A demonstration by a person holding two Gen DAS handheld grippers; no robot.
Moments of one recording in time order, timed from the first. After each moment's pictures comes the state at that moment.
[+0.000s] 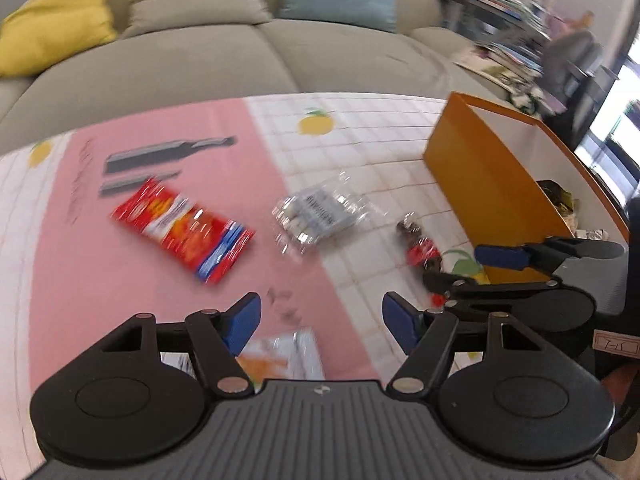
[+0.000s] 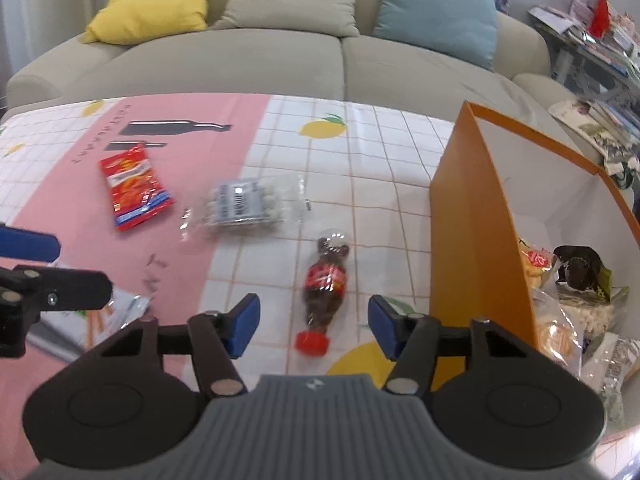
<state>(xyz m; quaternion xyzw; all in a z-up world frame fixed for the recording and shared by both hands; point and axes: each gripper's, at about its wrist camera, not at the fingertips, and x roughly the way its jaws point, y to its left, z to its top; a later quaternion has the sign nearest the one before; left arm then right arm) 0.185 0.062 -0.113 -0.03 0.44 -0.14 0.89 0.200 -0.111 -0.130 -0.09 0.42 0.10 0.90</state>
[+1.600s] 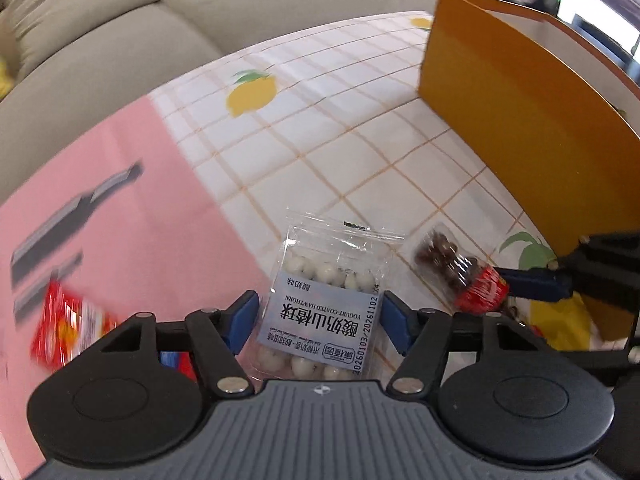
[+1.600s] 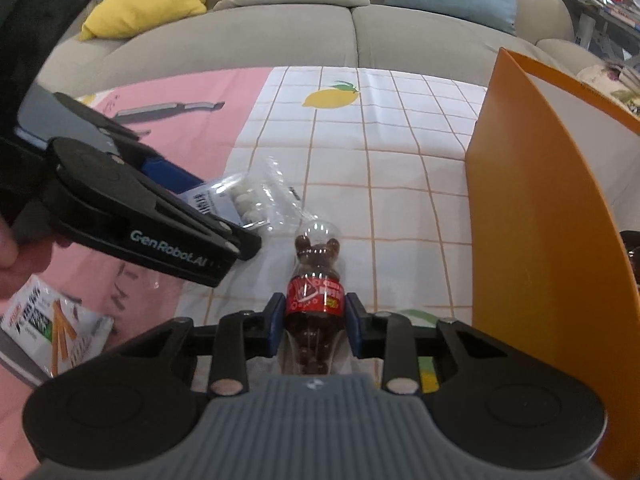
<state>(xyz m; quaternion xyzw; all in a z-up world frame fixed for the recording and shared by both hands) 0.283 0.004 -0.173 0.10 0.50 -0.19 0.84 0.241 -0.115 -0.169 -0.06 0.45 0.13 0.88</state>
